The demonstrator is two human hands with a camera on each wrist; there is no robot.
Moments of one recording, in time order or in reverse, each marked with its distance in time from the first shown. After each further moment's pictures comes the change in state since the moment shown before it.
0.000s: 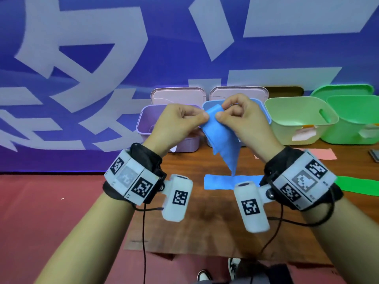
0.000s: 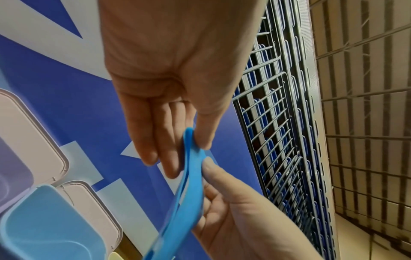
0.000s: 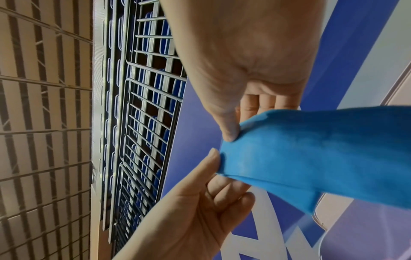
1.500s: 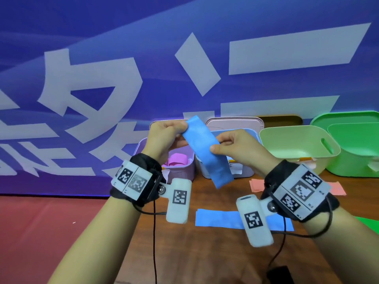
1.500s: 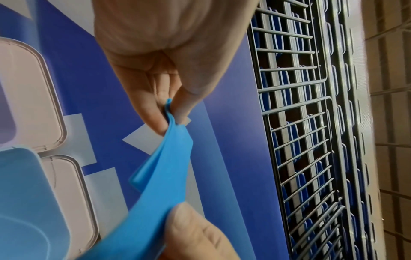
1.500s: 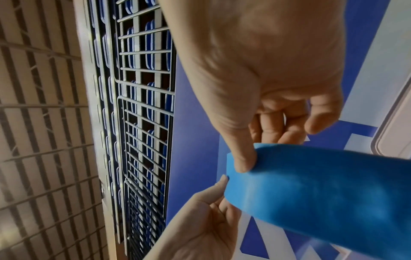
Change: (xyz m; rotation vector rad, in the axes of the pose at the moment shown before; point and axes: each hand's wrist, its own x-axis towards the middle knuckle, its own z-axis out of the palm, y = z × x) left_hand 0.074 0.028 0.036 -0.230 0.308 -0.129; right_hand 0.051 0.012 -0.075 -0.065 -0.312 0.127
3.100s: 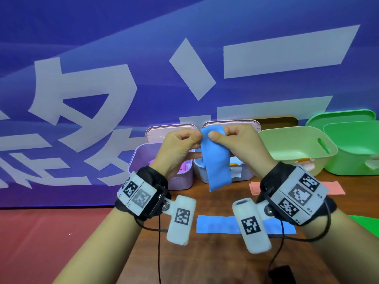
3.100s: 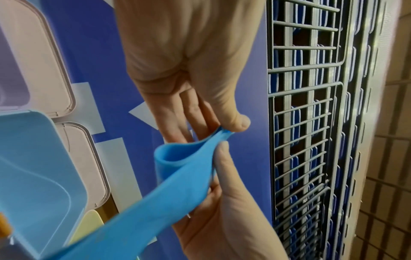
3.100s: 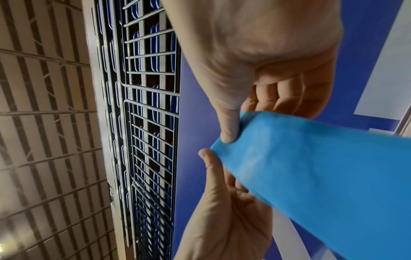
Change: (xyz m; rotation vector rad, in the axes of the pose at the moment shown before) left_hand -0.001 -0.015 0.015 -0.025 -0.304 0.085; right_hand 0.013 -0.005 0.004 0.072 0.314 -0.092
